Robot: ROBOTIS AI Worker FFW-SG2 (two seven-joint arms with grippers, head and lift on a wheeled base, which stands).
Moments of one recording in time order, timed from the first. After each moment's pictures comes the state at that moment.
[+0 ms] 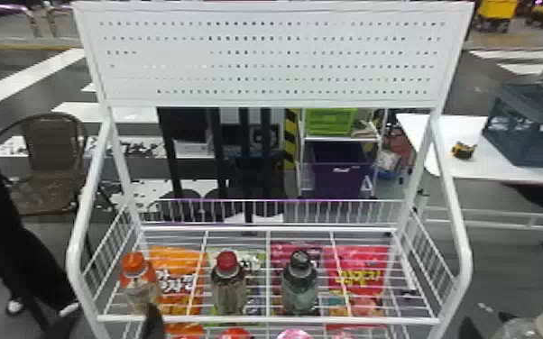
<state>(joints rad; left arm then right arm) 0.68 0.24 -0.13 -2.28 0.08 0.14 0.38 0.95 -0.03 -0.11 -2.37 -0.15 -0.22 0.23</state>
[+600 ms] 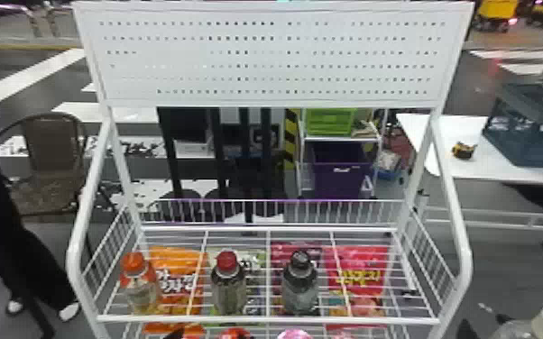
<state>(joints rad) 0.43 0.23 -0.41 -1.86 0.08 -0.03 0.42 0.95 -0.03 -0.11 -2.36 -0.14 -0.21 0.23</state>
